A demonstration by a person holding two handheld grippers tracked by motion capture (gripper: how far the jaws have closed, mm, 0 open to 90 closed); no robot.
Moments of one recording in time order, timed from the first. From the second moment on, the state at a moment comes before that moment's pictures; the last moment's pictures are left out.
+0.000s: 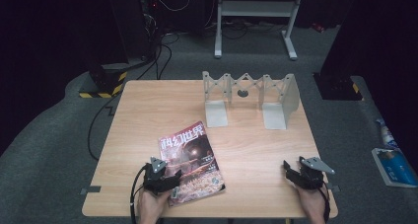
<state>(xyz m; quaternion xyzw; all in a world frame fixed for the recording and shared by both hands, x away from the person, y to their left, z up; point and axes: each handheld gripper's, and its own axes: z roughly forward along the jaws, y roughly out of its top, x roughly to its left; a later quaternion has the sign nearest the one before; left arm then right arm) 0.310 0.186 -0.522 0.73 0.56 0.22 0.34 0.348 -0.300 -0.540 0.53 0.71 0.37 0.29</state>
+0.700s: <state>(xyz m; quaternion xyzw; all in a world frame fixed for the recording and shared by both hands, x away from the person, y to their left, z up) 0.306 0.181 -0.523 0.74 0.54 0.21 0.34 0.348 -0.300 -0.540 0.53 0.71 0.37 0.29</state>
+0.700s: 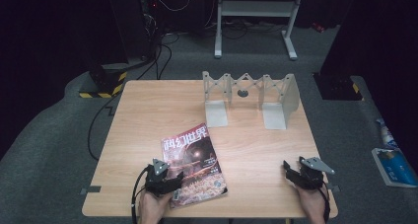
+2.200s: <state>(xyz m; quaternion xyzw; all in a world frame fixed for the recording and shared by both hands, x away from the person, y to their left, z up) 0.306 0.161 -0.525 0.74 0.53 0.20 0.35 0.348 -0.300 -0.540 0.53 0.71 0.37 0.29</state>
